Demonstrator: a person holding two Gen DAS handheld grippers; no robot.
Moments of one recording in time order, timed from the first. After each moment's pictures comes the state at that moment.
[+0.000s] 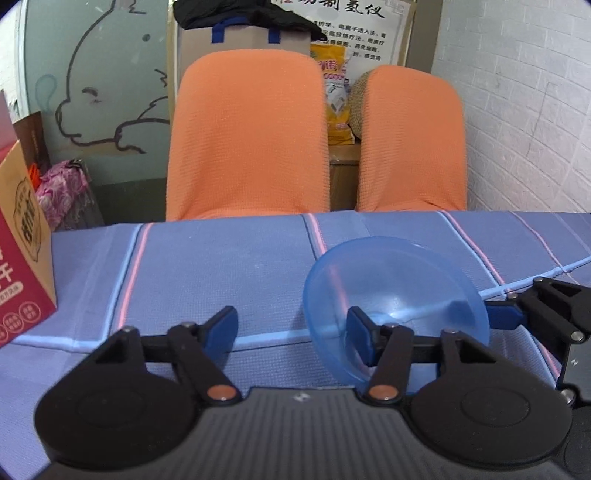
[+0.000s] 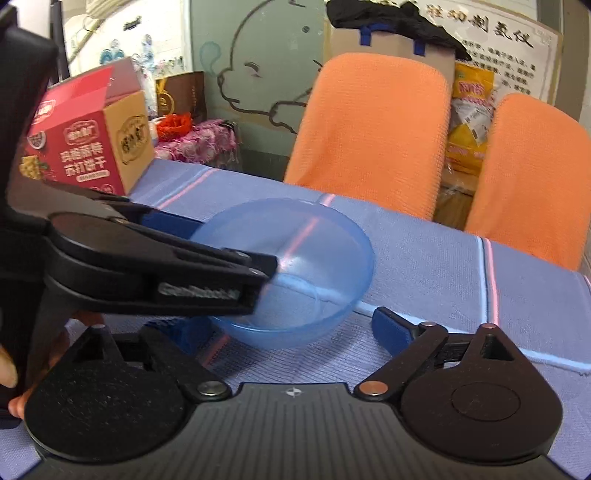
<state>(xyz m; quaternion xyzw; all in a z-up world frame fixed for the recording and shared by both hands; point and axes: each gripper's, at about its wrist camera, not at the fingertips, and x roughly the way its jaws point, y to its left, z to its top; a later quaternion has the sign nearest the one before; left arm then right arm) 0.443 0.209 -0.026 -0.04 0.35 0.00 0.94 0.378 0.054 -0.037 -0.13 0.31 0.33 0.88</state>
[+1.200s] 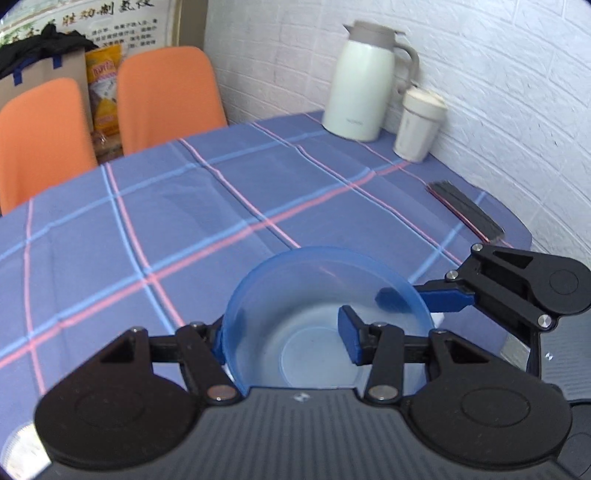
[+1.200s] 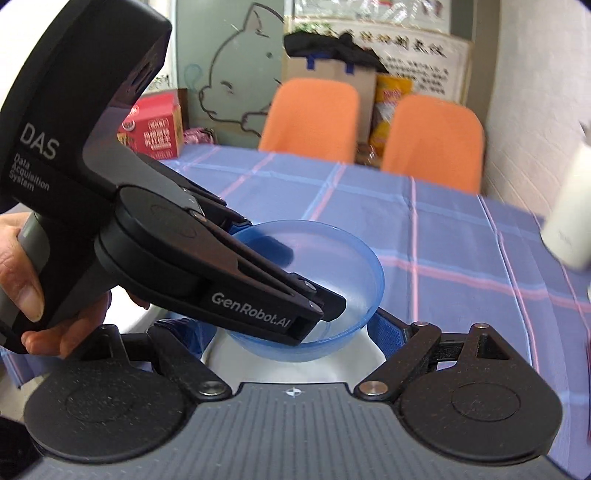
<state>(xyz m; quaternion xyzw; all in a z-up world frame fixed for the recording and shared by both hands) 0.225 -0.059 0.034 0.04 0.39 -0.26 0.88 0.149 -0.177 0.029 -0.11 0.31 0.27 0.90</state>
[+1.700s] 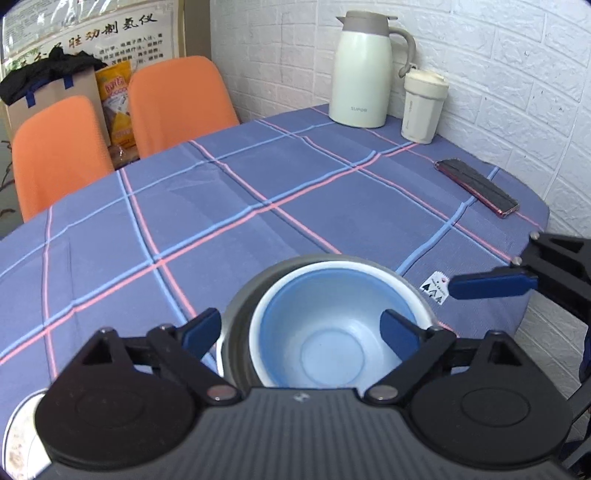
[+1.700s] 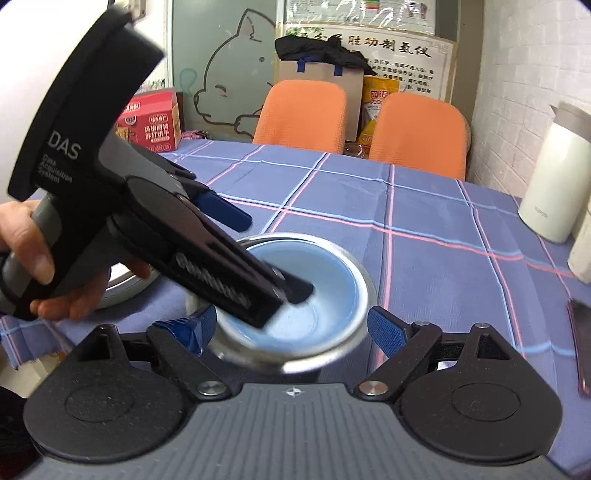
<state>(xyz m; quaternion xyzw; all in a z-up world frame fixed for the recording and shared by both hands) 0.192 -0.065 0.029 0.07 0.37 -0.22 0.90 0.113 -0.218 0.015 -0.10 0.29 0.26 0.91</state>
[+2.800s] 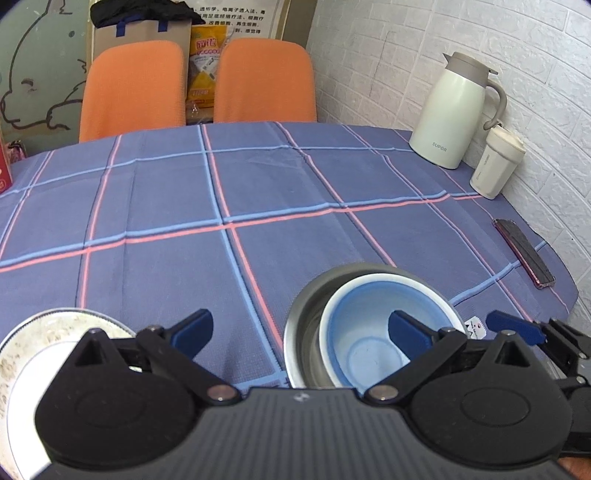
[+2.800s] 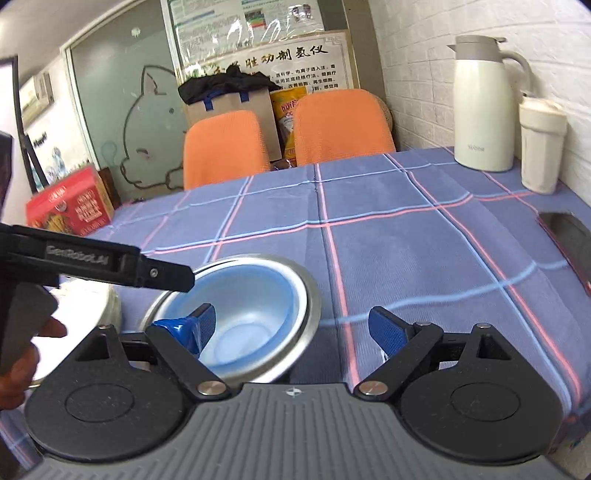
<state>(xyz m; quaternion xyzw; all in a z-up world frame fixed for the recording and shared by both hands) 0.200 -0.022 0.023 -0.05 0.39 -0.12 0.91 0.123 -0.238 -0.017 0.04 0.28 0.15 0.95</state>
